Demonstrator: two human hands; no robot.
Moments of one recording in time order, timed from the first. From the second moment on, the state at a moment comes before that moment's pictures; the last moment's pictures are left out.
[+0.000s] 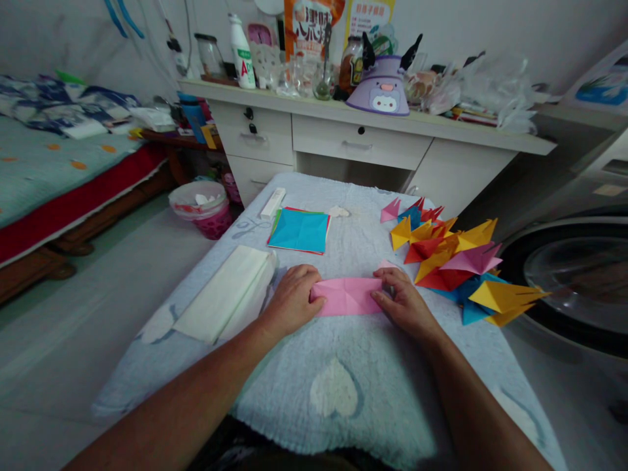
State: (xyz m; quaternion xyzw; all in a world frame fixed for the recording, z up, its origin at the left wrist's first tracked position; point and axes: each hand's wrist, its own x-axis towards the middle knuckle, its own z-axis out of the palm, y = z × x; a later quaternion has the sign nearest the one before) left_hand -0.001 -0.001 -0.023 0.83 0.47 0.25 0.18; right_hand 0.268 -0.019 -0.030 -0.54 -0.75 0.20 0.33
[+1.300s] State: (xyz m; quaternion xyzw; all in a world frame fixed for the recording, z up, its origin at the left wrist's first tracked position) left_hand -0.001 0.002 -0.020 0.63 0.40 0.44 0.49; right_hand 0.250 -0.031 -0.021 -0.47 -0.53 0.45 0.54
